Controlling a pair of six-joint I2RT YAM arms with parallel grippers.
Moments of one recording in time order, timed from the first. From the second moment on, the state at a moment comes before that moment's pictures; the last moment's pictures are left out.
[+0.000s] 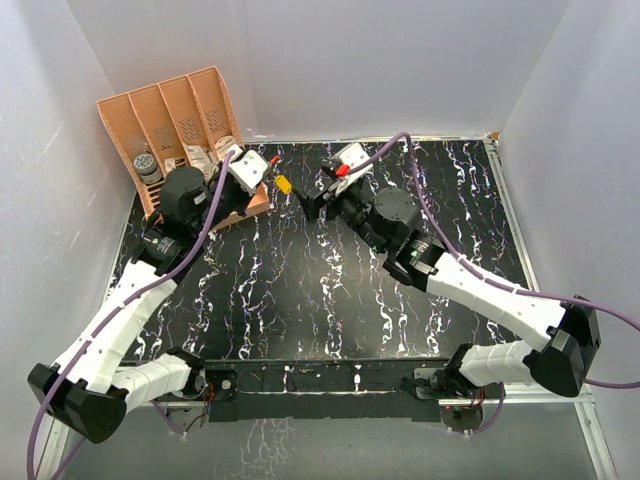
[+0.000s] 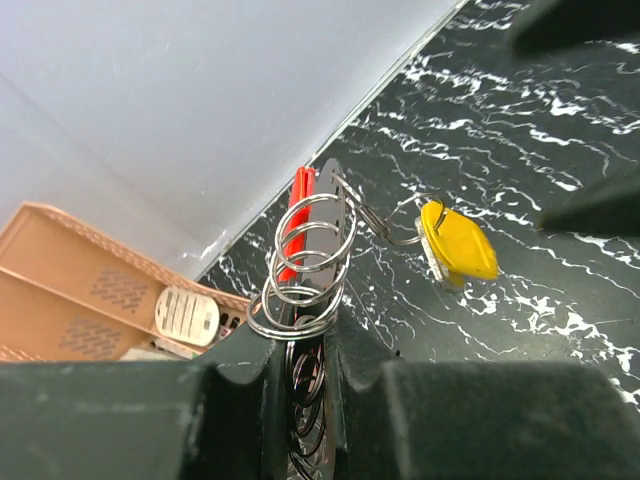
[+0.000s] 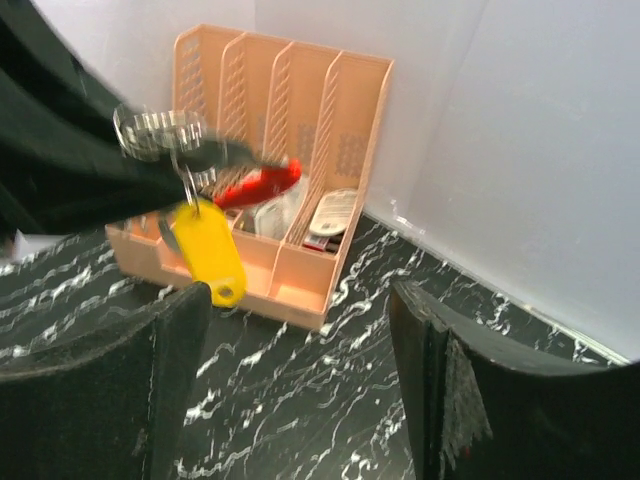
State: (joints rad) left arm -0.46 1.07 1.12 -0.19 0.15 0.45; right arm 0.88 1.27 1.13 0.31 0.19 -0.11
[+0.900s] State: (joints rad) left arm -0.47 0.95 1.06 -0.11 0.36 0.39; right arm 0.89 1.19 0.92 0.67 -0.16 -0.08
